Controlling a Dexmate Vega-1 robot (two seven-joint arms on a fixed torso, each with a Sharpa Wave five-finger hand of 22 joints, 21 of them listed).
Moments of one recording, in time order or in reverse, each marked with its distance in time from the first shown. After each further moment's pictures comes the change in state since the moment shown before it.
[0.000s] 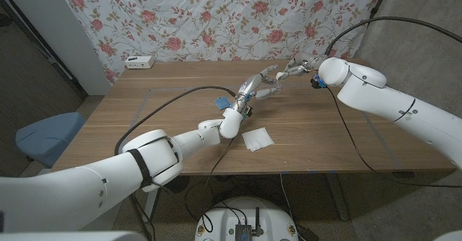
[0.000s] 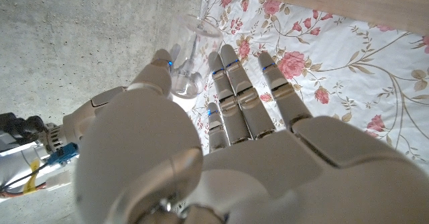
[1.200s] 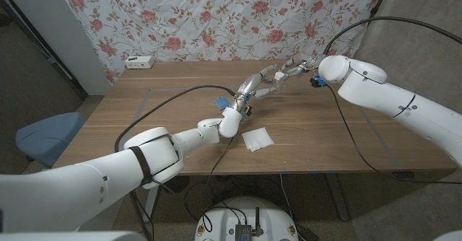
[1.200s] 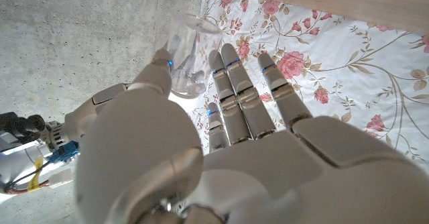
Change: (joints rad) left arm -0.007 0.012 0.032 -0.007 -0.026 -0.003 0.009; left_hand 0.000 0.000 -0.002 0.000 -0.002 0.003 -0.003 0.000 0.000 0.000 0.000 0.004 0.000 0.007 0.000 0.000 0.000 -0.005 -0.005 0.000 0.000; right arm 0.027 -0.003 -0.005 0.020 0.027 0.015 0.076; right_hand 0.079 0.053 0.036 0.003 -0.005 -0.092 -0.121 -0.067 -0.021 -0.069 -0.042 -0.013 0.000 -0.052 -0.012 -0.005 0.005 0.003 0.058 0.000 0.000
